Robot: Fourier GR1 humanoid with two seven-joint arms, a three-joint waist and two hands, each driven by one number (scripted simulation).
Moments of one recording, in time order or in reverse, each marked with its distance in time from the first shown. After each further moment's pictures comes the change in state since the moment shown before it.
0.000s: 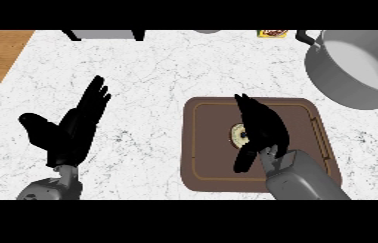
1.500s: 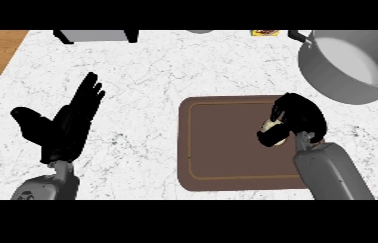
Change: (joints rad) left arm -0.019 -0.040 0.081 0.004 -0.046 -0.046 0.031; right arm 0.078 0.012 -0.331 0.131 0.196 -0.021 -0.178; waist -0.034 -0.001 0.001
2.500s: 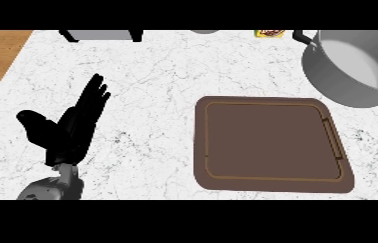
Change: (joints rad) left arm 0.012 -0.023 -0.024 -0.024 -0.016 -0.004 0.011; right arm 0.130 -0.436 -0.498 -0.345 0.037 -0.091 0.115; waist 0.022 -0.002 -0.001
